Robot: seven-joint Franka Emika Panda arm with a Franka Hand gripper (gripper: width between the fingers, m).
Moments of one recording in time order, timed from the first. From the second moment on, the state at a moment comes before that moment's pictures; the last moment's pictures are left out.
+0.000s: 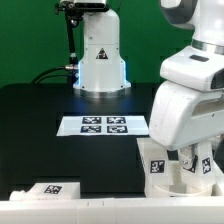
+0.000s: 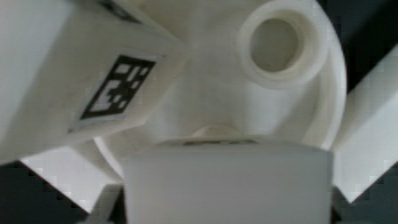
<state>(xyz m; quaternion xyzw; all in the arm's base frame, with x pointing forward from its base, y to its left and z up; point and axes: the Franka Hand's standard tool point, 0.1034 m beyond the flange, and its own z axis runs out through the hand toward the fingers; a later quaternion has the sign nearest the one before) 0.630 0.109 0.062 0.95 0.29 -0.02 0.06</state>
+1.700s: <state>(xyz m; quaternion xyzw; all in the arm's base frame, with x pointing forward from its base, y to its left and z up) 0.638 0.118 0.069 0.69 -0.72 -0.02 -0.02</state>
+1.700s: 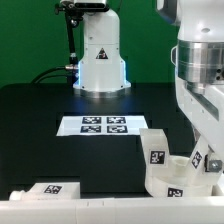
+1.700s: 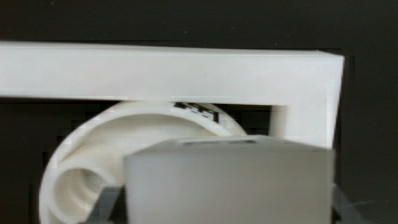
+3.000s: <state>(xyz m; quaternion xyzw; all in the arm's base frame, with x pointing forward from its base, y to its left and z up) 0.638 0.133 0.096 0.79 -0.60 -0.02 -0.07</state>
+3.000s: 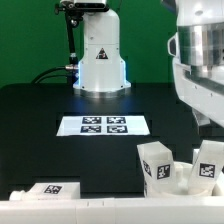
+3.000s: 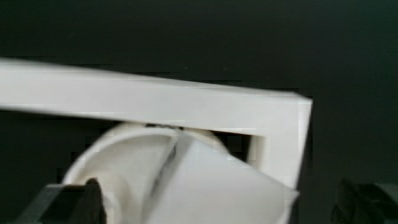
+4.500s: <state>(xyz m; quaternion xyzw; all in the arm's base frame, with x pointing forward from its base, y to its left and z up) 0.625 0.137 0.098 0.94 0.33 0.04 0.01</state>
